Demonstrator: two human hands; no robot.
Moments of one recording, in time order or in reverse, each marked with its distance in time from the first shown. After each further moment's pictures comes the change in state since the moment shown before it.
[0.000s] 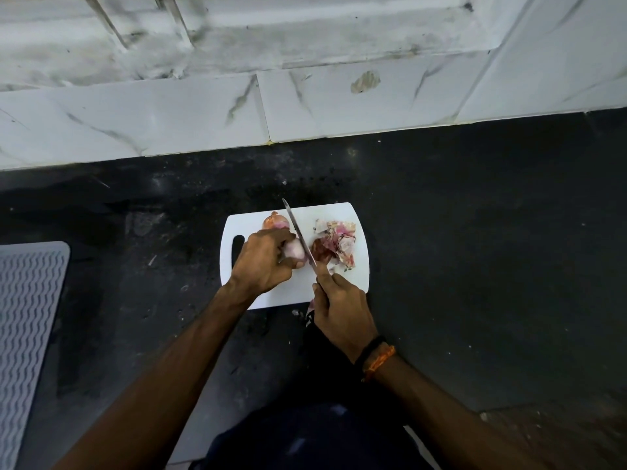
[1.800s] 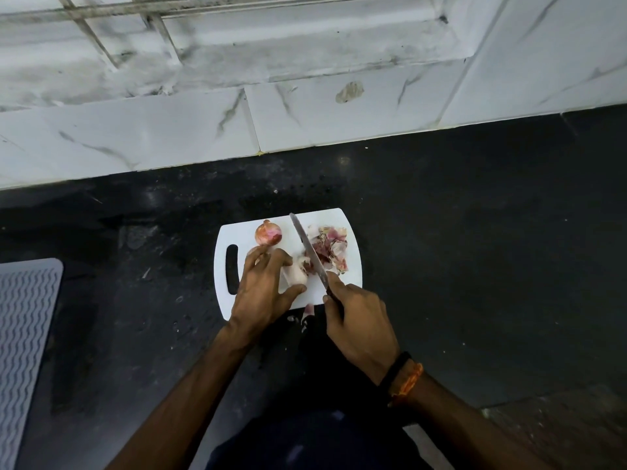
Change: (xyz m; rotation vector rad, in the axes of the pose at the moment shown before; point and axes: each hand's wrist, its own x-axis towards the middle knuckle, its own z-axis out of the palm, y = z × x) left_hand -0.041 -0.004 0.024 0.012 0.093 0.098; right_hand -0.020 -0.009 -0.047 0.009 -0.095 0.135
